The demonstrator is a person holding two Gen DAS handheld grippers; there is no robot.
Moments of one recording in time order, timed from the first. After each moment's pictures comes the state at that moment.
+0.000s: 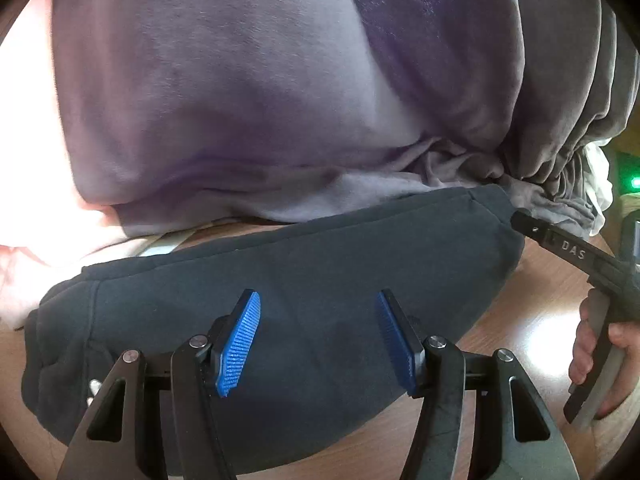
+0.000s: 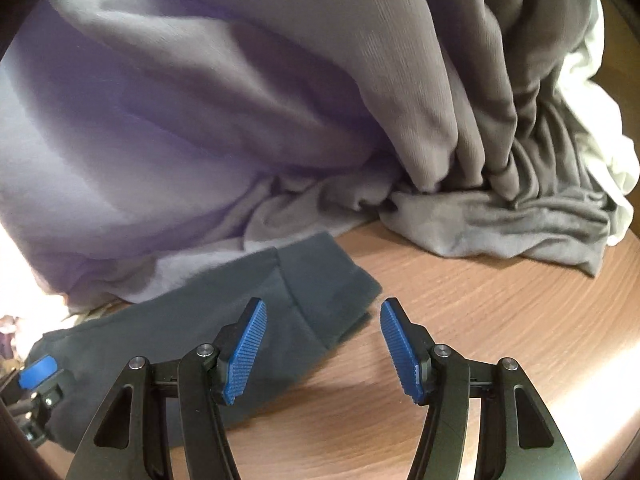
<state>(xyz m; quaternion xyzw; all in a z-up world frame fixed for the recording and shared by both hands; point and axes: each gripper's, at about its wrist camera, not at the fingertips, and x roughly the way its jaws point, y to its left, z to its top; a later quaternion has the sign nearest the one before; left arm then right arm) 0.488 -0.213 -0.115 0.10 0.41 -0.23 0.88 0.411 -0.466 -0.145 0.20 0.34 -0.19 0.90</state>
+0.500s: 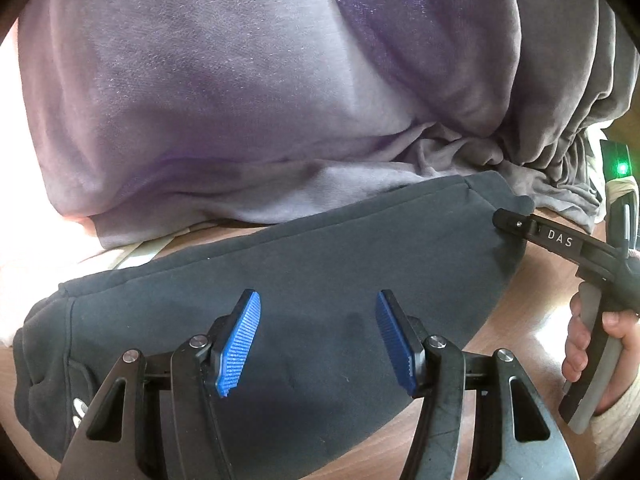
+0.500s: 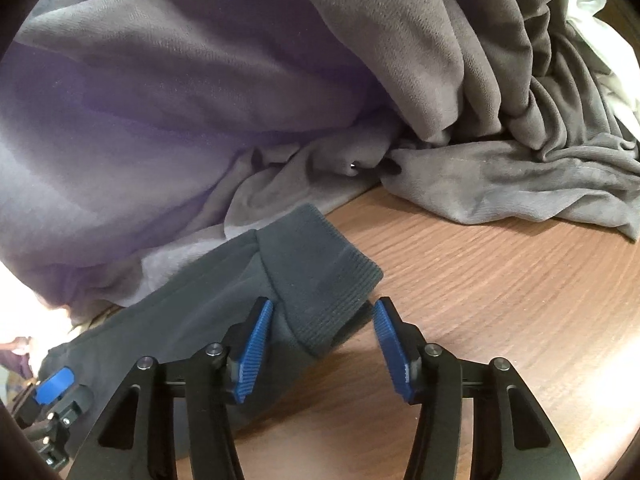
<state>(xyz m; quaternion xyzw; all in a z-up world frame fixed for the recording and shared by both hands) 0.495 -0.233 -0.126 0.12 0.41 -0.24 0.87 0.427 -0.483 -0.177 0.26 0.36 -0.17 0.88</state>
